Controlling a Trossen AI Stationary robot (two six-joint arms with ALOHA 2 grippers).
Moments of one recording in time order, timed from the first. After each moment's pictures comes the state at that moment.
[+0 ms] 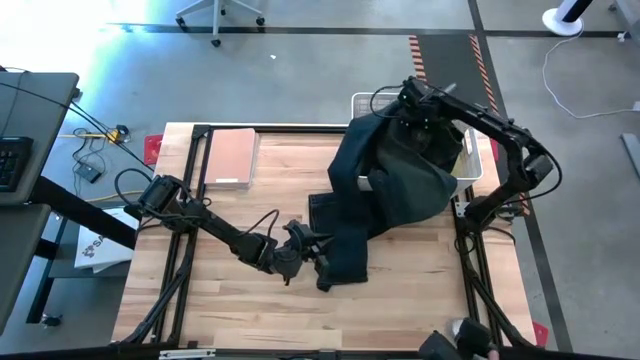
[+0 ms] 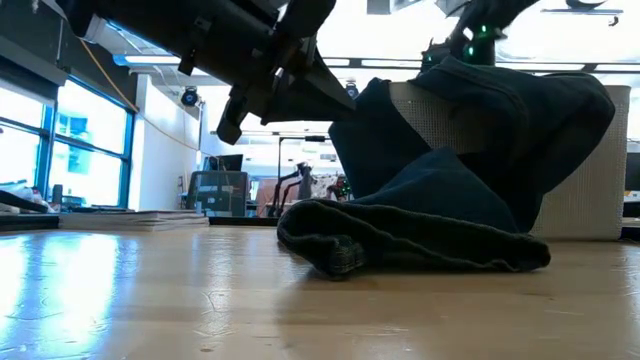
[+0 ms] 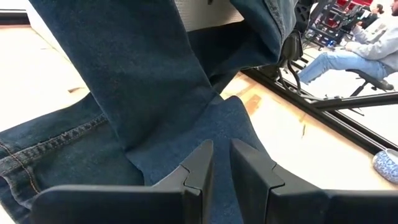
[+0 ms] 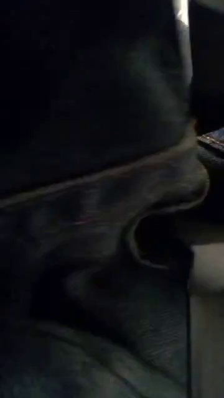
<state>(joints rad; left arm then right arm) -0.42 1.85 0.94 0.47 -0.87 -0.72 -0.83 1.56 1.38 -1.22 0.37 -0.34</state>
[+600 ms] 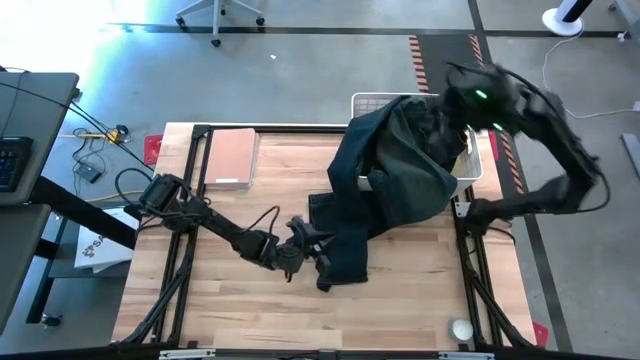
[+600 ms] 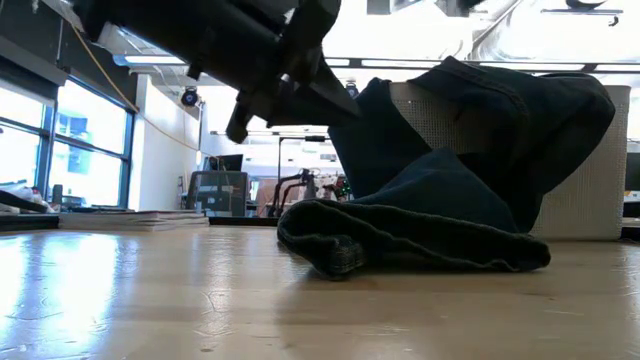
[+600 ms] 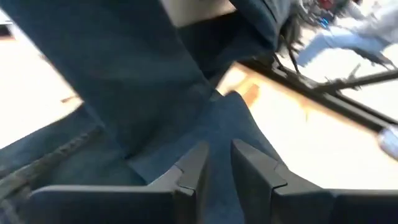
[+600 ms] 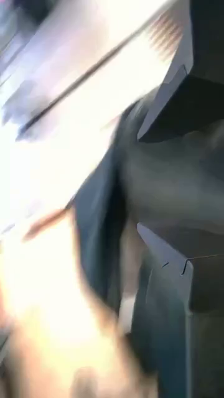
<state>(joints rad) -0.39 1.85 0.94 0.47 -0.81 -0.62 -0.48 1.20 1.79 -1.28 0.10 -0.15</state>
